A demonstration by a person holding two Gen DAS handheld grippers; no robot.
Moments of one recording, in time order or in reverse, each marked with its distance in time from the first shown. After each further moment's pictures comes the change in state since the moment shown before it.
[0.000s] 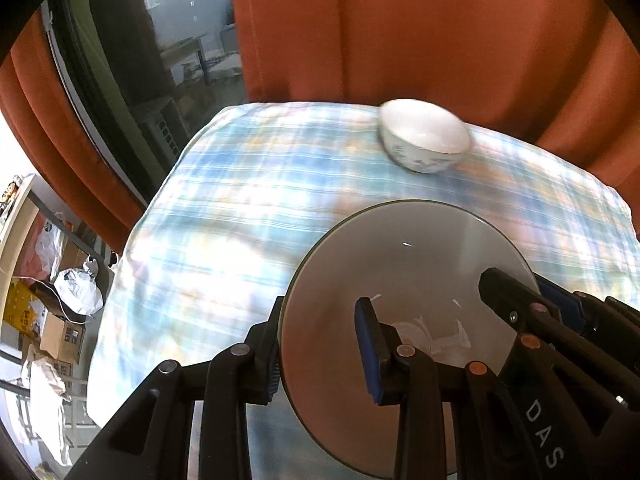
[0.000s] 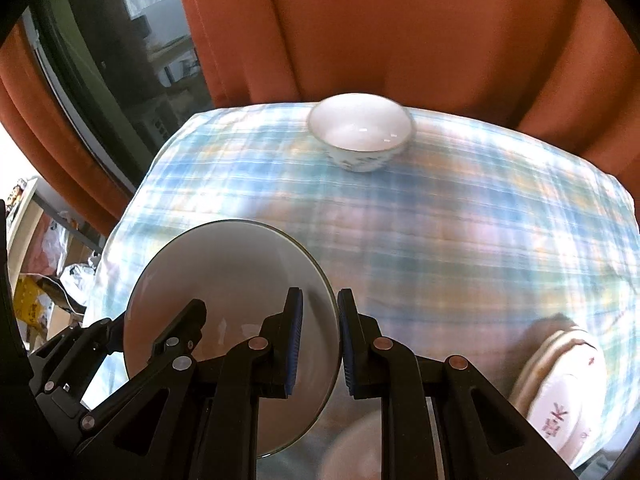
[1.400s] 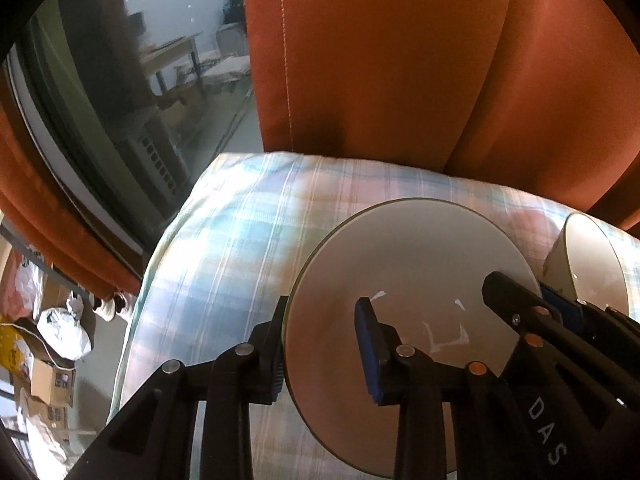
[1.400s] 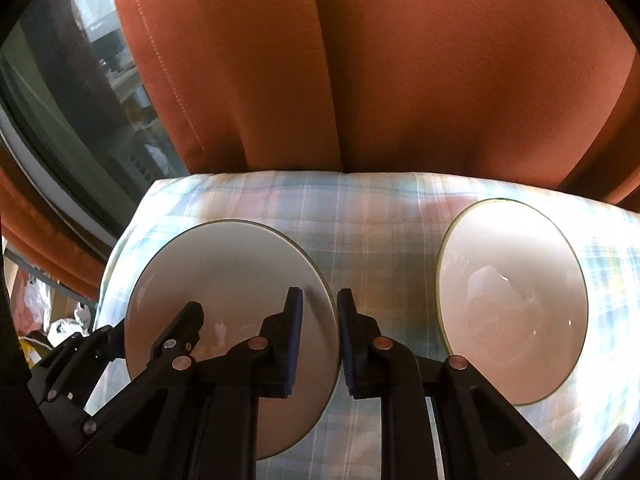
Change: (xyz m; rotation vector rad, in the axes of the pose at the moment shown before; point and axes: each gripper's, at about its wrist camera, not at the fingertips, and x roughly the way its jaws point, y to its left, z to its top) left arm 0.171 0.103 0.164 -0.006 -0.003 -0.018; right arm 0.169 0.068 0.170 0.065 -0.018 -0.029
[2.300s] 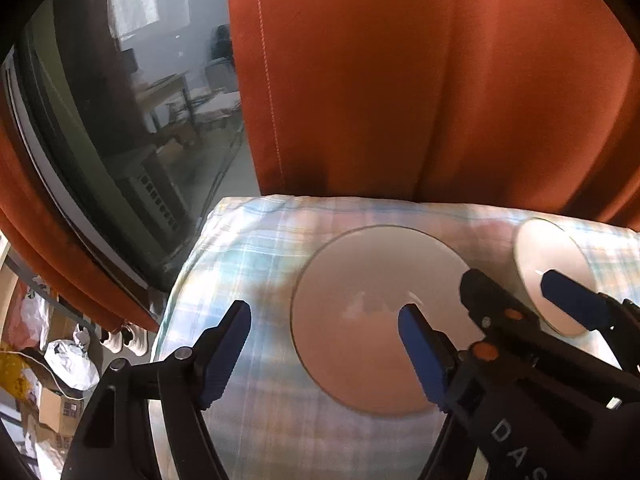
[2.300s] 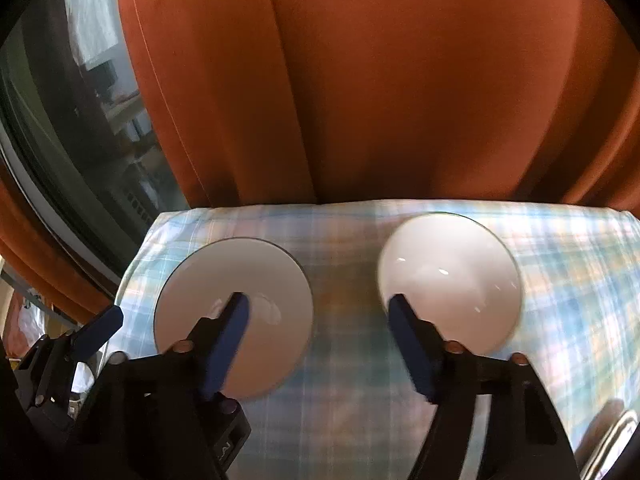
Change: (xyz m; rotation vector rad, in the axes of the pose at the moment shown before) left arm -0.041 -0.007 -0.003 0.060 -0.122 0.002; right arm -0.051 -0.005 -0.016 0.039 -0.133 -0.053
